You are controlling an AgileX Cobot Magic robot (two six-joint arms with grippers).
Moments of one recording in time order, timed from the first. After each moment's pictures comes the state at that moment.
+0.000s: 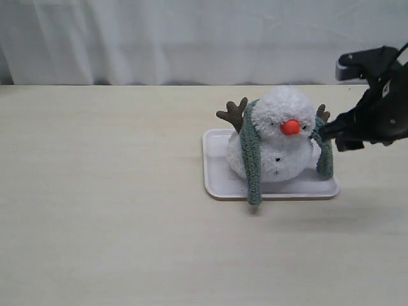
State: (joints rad) left arm -0.04 0.00 0.00 0.04 0.34 0.05; right arm 0.14 1.60 -1.05 -0.21 0.68 0.09
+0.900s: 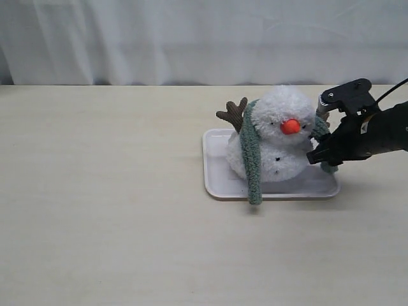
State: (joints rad) left arm -0.04 0.00 0.00 0.04 0.34 0.05; right arm 0.06 1.81 -0.92 -0.29 0.12 0.00
